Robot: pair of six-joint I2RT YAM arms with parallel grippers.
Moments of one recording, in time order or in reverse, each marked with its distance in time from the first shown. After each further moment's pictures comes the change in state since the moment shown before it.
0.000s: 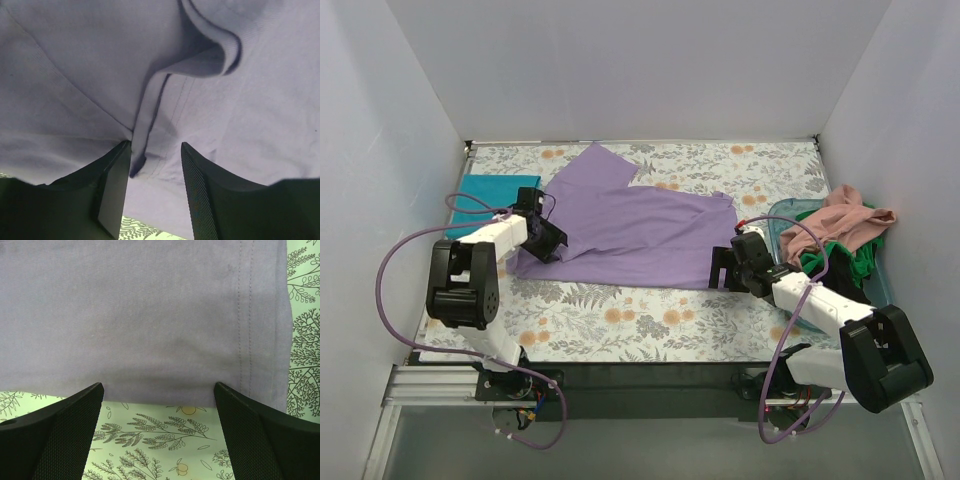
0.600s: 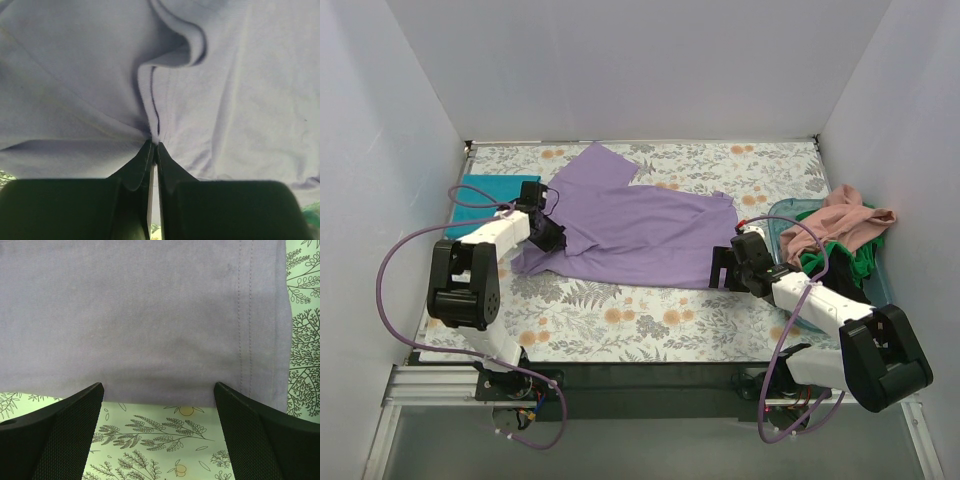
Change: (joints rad) left arm -0.027 0.012 0.037 -0.012 -0.002 0.017; right arm -0.002 0.004 0.000 0.002 0.010 0.000
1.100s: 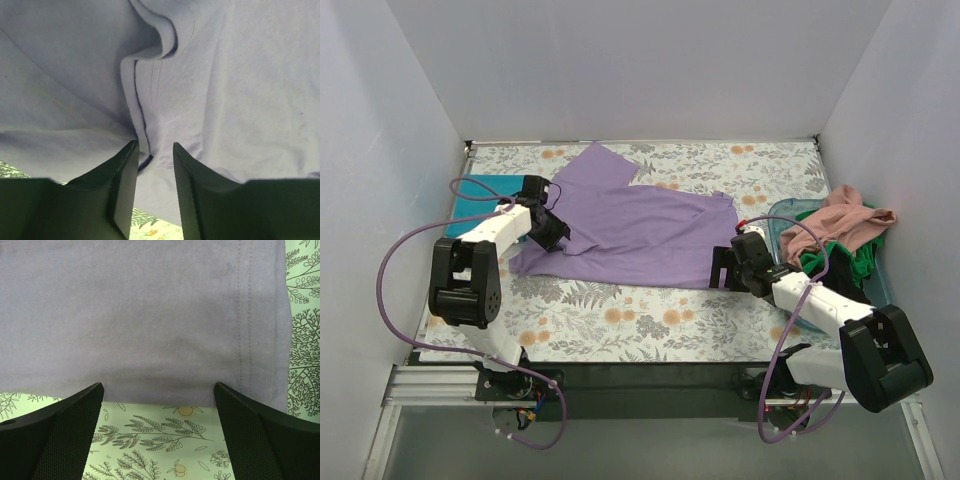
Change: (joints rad) left arm -0.017 0.013 0.086 -0.084 -0.016 0.027; right arm 0.000 -0.002 0.000 -0.001 0.002 0.000
